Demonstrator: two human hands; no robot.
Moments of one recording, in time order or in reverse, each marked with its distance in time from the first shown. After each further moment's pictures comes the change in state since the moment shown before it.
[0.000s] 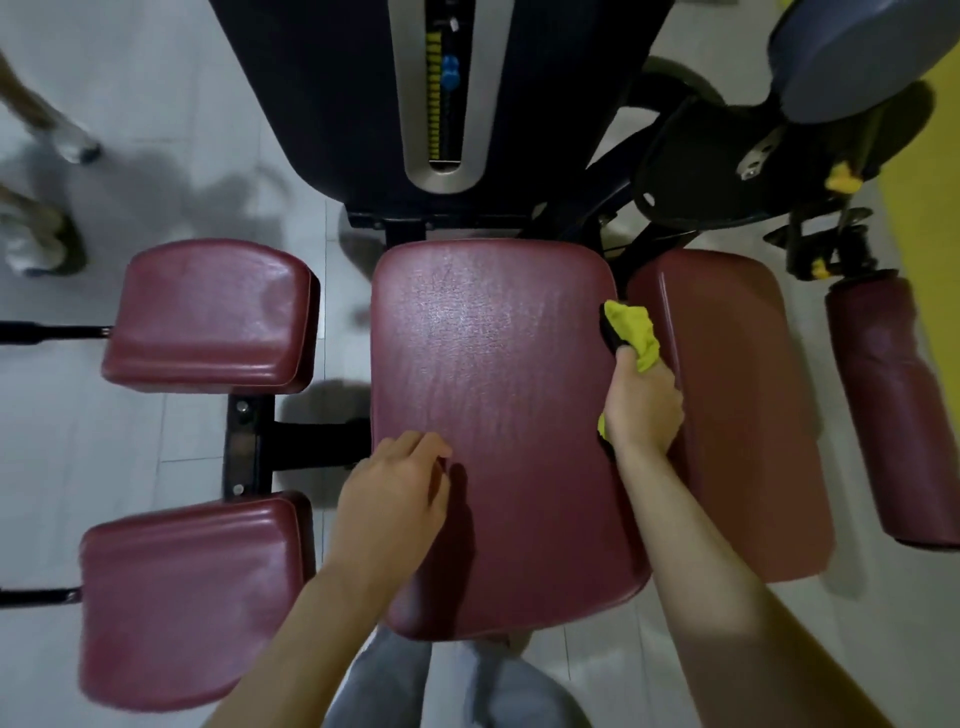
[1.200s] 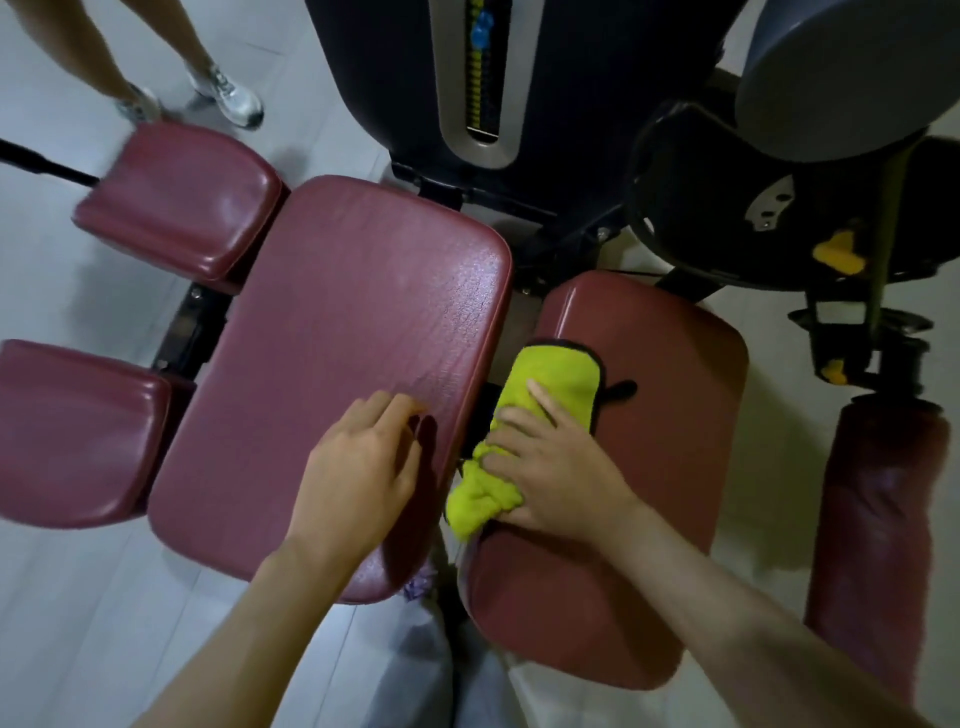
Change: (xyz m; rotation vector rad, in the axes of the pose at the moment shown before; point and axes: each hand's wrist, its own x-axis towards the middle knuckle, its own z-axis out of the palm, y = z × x) left_hand 0.042 0.192 0.111 0.061 0.224 -0.314; right_hand 0.171 0.102 -0.073 -0.618 -0.674 -1.981
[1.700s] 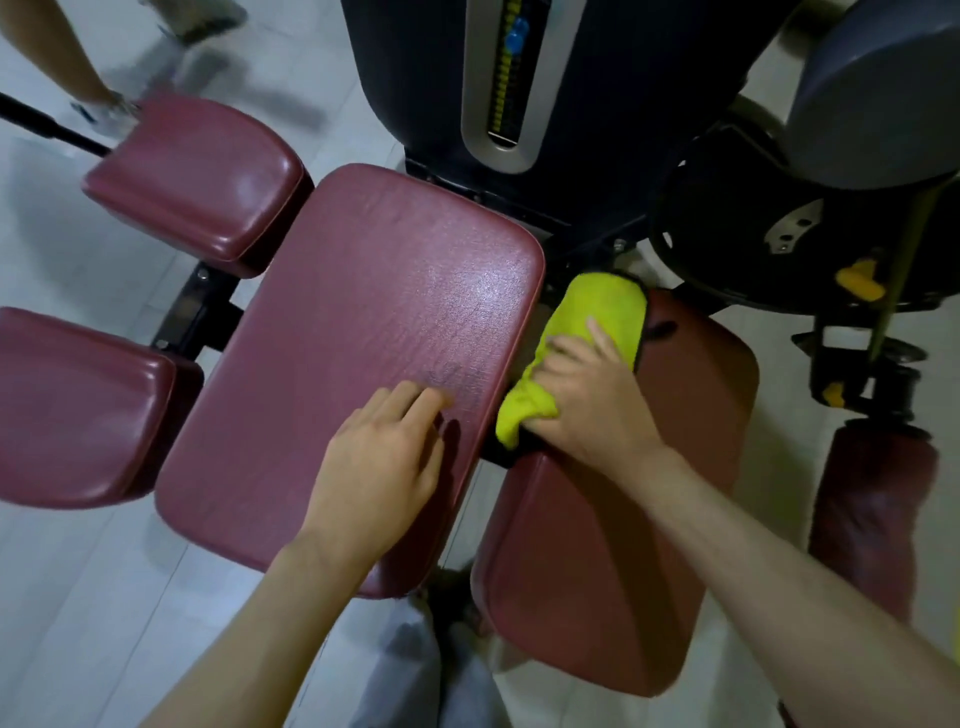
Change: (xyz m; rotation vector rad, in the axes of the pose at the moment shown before) left_hand -0.004 -0.007 -0.008 0.001 0.049 0.073; right_hand 0.043 0.040 -0.024 -0.055 -0.090 0.309
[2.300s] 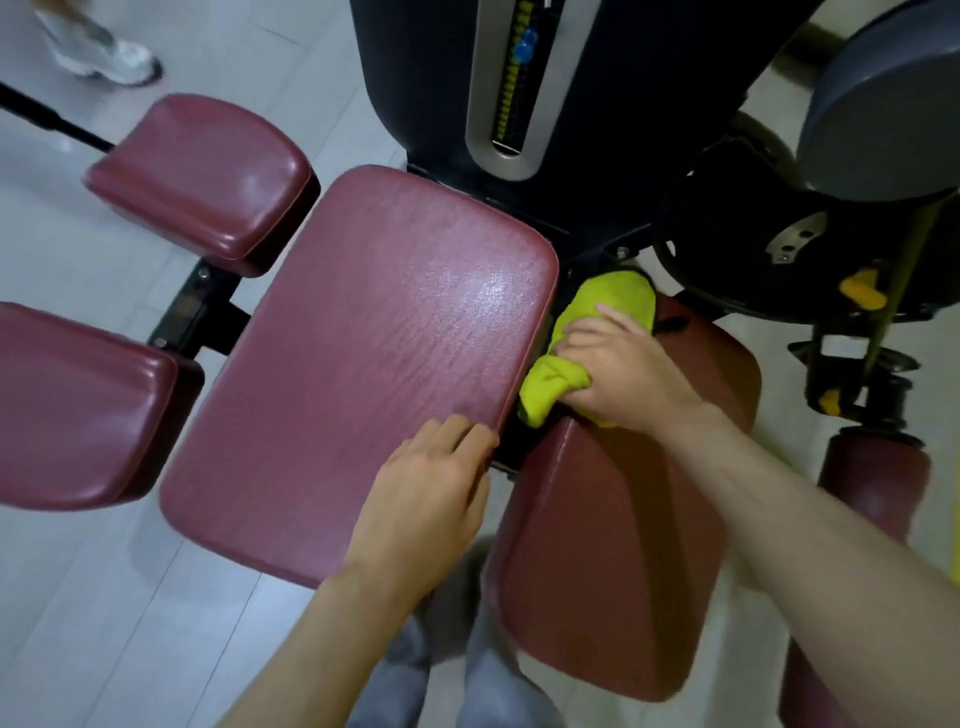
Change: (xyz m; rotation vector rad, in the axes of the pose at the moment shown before) left_hand -0.016 0.013 0.019 -0.077 -0.099 0.034; right_hand 0.025 0.035 -0.003 -0.040 0.009 -0.098
